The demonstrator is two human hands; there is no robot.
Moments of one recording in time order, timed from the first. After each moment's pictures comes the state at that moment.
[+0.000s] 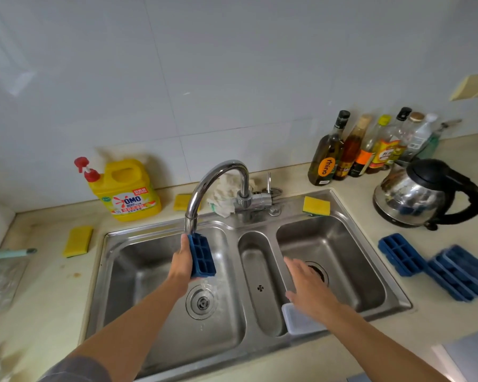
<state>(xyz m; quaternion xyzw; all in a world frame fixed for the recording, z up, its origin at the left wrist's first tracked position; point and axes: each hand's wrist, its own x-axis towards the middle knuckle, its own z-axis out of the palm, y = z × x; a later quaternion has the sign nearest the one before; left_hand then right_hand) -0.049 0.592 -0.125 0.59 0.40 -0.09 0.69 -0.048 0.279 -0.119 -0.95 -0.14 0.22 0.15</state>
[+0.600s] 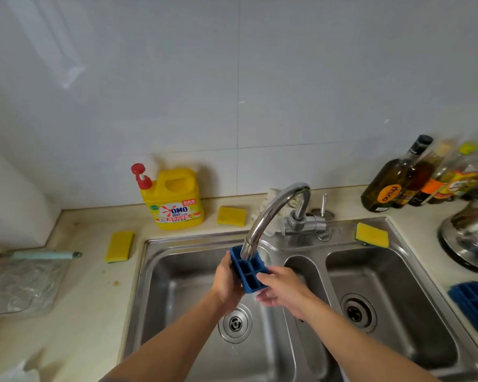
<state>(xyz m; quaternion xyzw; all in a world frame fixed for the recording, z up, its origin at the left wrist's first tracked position) -0.029 0.622 -0.136 0.42 0.29 -0.14 0.85 0.000 0.469 -0.098 -0.73 0.06 0.39 0.56</state>
